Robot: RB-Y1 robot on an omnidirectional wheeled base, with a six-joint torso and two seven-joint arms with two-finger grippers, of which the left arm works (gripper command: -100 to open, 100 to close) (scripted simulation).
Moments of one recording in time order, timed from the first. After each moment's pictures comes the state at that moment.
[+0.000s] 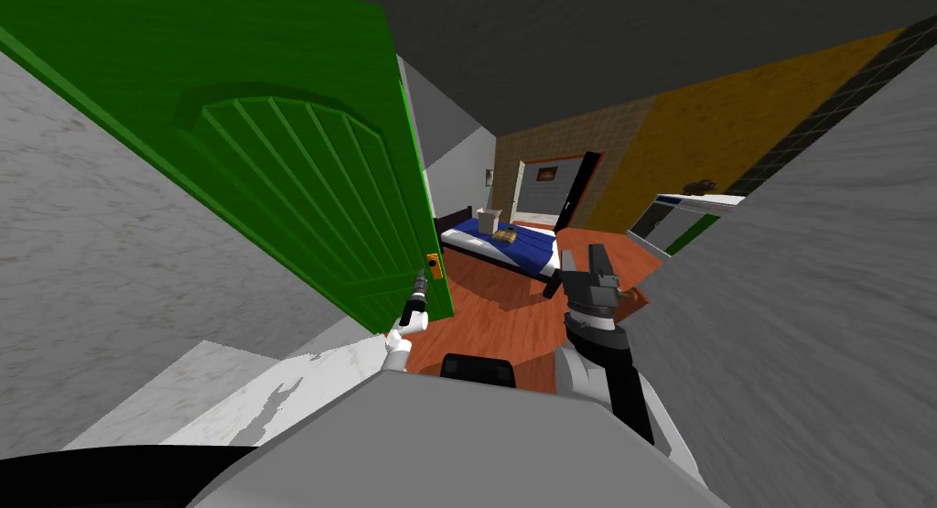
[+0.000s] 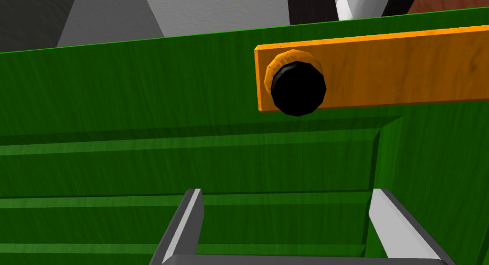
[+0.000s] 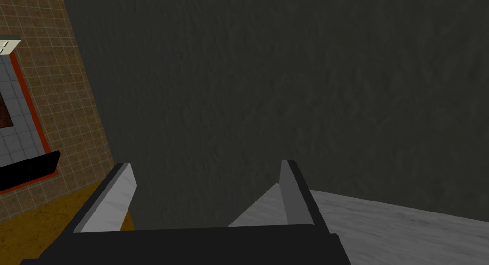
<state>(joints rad) -0.01 0.01 0.24 -1.29 0.05 -0.29 -0.10</state>
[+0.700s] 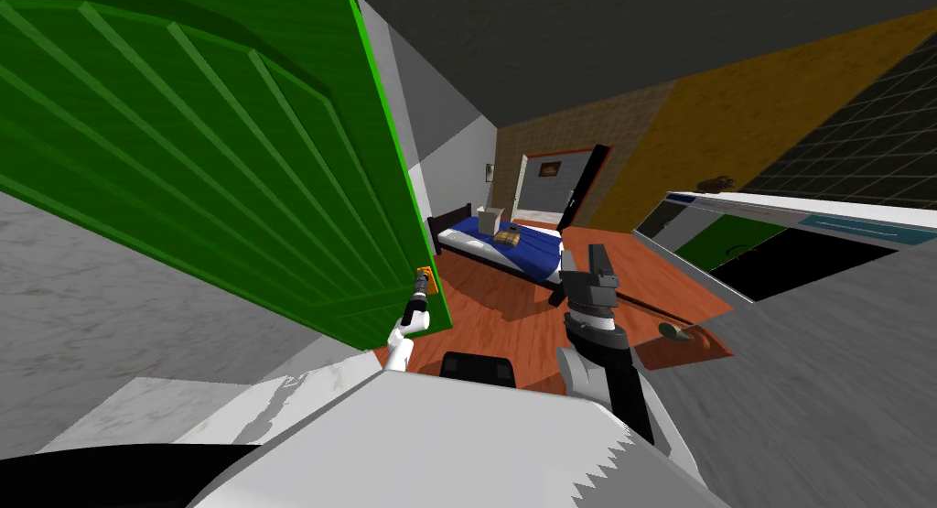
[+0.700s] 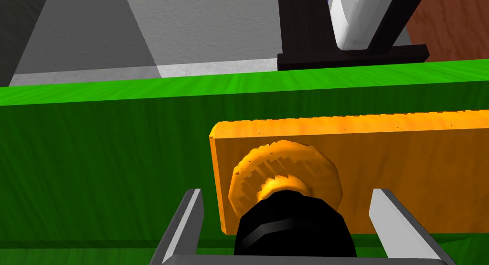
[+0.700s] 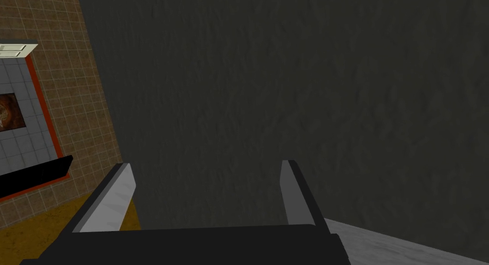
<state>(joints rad) -0.02 -0.01 0.26 -1.27 0.06 -0.30 -0.10</state>
